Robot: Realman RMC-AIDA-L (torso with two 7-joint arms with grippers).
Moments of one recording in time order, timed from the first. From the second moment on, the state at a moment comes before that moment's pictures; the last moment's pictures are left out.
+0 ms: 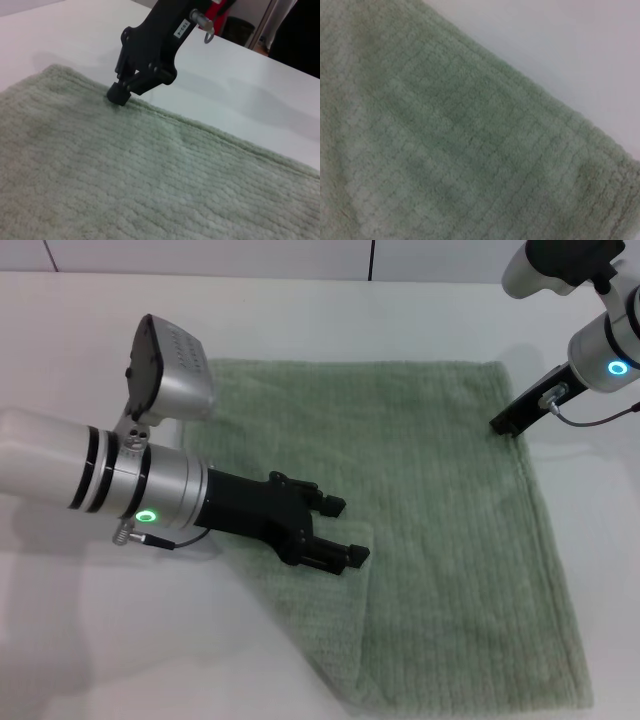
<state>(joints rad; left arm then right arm) -0.65 -2.08 1.20 0.55 1.94 1.33 -1.55 1.02 1.97 -1.25 -0.43 -2.53 -1.01 2.32</state>
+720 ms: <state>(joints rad) -0.66 -2.08 1.37 0.55 1.80 1.22 -1.54 1.02 1.97 -1.25 -0.43 -2.53 -1.01 2.32</state>
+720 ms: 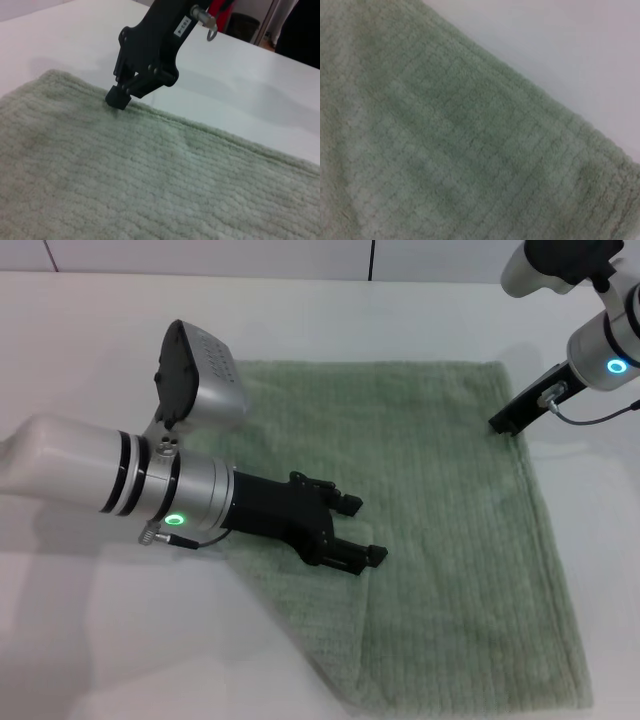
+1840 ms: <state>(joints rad) -0.65 -2.08 1.43 0.55 1.79 1.18 -1.52 1.02 1.97 -1.25 -0.43 -2.53 -1.01 2.32</state>
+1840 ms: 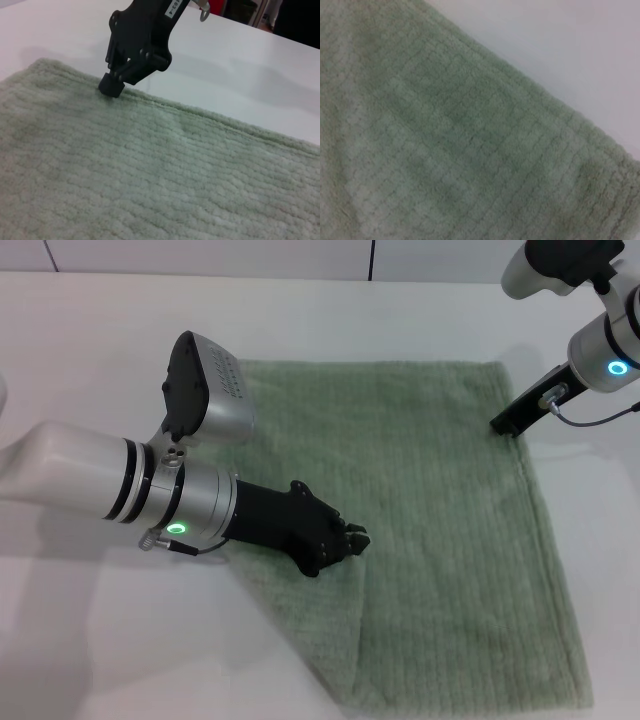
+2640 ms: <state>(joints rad) -0.61 -2.04 1.24 0.60 1.81 1.53 -1.52 1.02 1.97 -1.25 -0.43 -2.53 -1.01 2.32</state>
